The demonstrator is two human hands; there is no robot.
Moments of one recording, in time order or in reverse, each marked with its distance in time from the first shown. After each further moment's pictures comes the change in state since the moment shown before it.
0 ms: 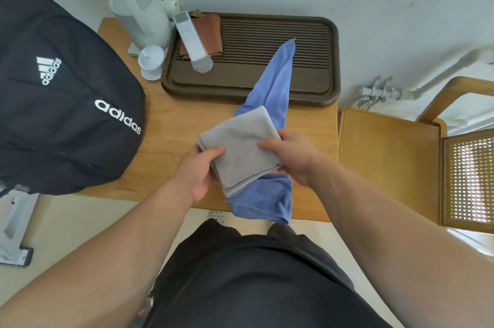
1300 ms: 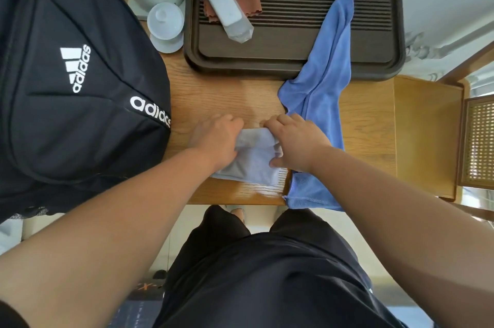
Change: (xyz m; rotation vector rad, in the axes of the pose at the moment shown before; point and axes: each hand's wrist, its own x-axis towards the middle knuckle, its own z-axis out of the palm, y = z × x) left_hand 0.091 0.063 -0.096 1.897 -0.215 0.706; right_hand 0.088 0.009 0.104 -1.549 0.063 -0.310
